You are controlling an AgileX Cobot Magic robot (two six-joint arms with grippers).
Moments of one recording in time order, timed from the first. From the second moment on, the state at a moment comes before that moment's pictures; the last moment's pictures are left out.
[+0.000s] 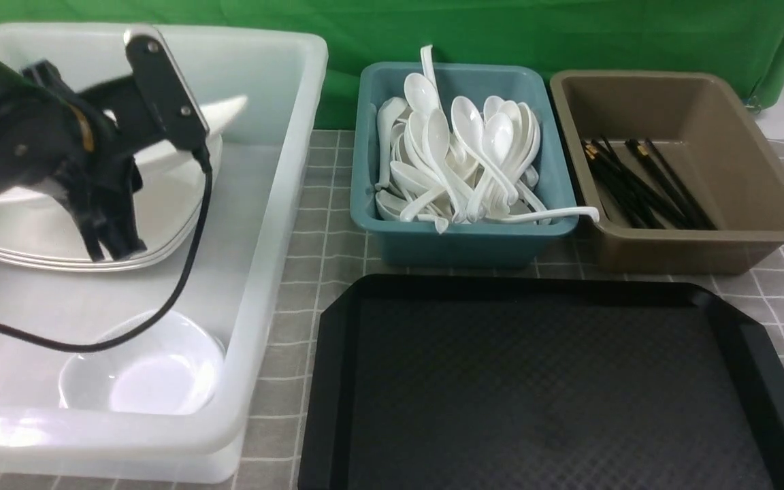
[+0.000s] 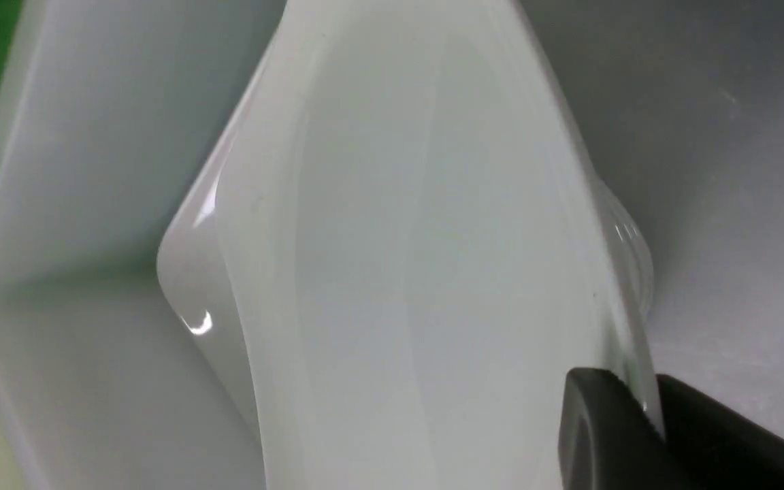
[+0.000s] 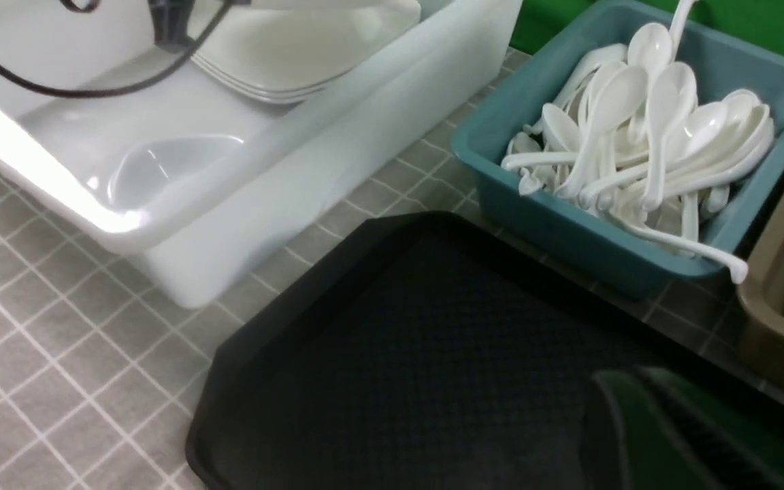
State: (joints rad) right arm 1.04 0.70 -0.96 -0.43 0.79 0.45; left arm -0.22 1.55 -1.10 0.52 0.57 0.50
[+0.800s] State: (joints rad) right arm 1.04 0.70 -0.96 -0.27 0.81 0.37; left arm -0.16 1.75 -1.11 0.65 0.42 0.29
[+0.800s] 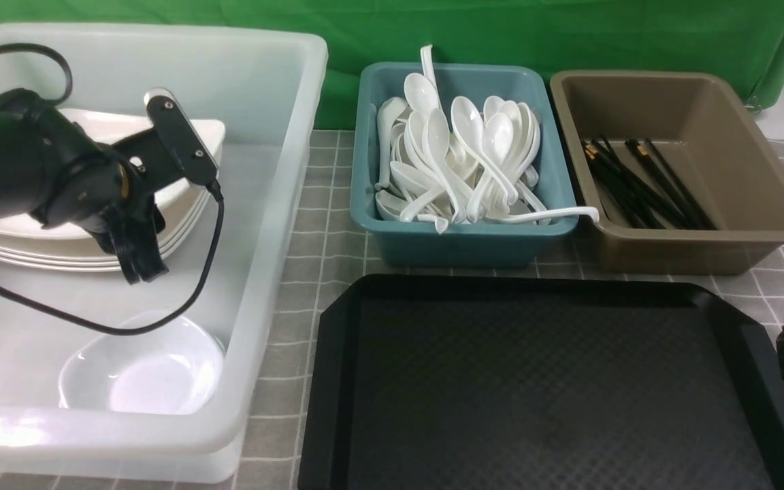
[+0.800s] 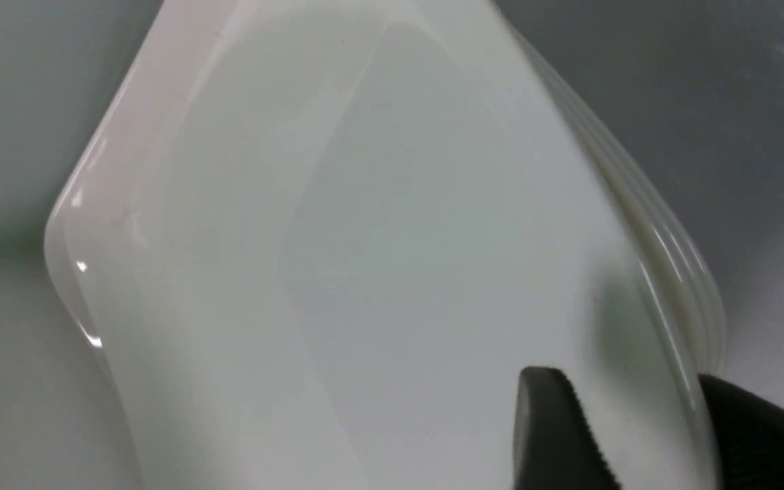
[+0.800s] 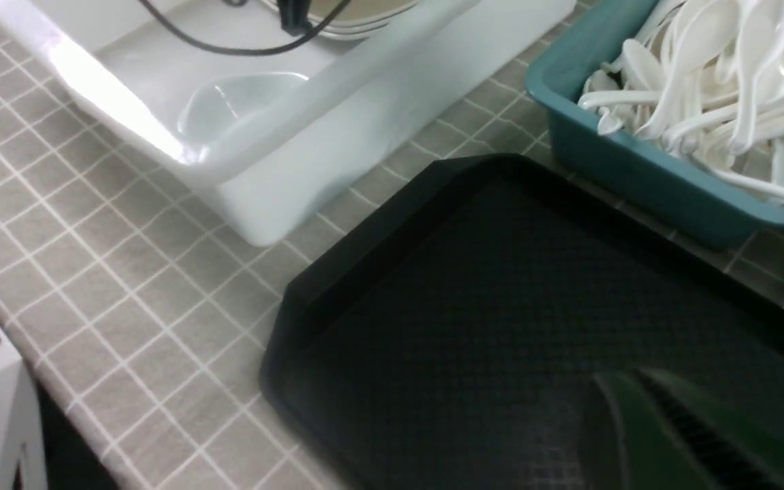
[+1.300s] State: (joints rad) right arm 1.04 0.70 -0.96 -0.25 0.81 0.36; left arm -0.21 1.29 -1.11 0.01 0.57 0.26
